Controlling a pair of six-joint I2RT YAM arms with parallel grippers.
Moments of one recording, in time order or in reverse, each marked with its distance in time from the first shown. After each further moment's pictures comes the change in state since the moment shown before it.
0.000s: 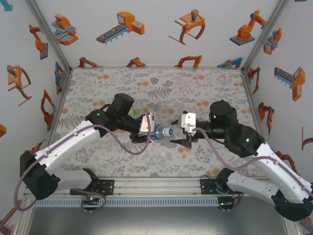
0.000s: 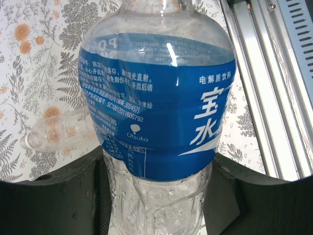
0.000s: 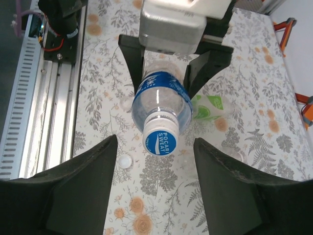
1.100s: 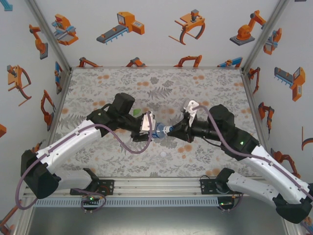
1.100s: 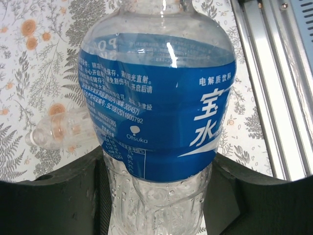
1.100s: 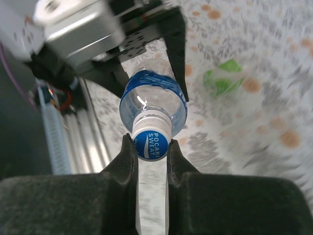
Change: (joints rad) left arm 0.001 0.013 -0.010 0.055 -0.031 -0.029; right arm 0.000 -0.038 -0.134 0.184 0.236 0.632
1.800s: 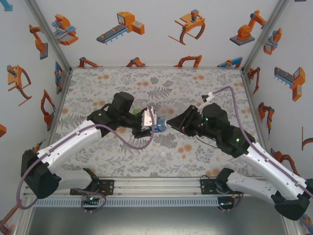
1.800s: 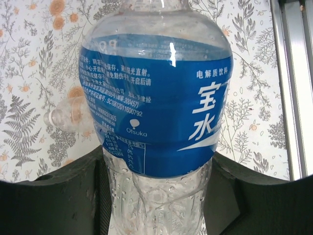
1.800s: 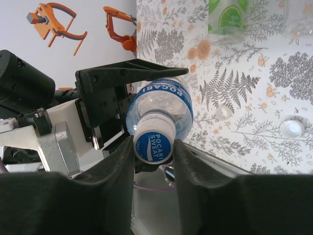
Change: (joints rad) left arm 0.008 0.000 -0.018 0.092 -0.074 -0.082; right arm 0.005 0.051 0.022 -0.083 0.329 1.083
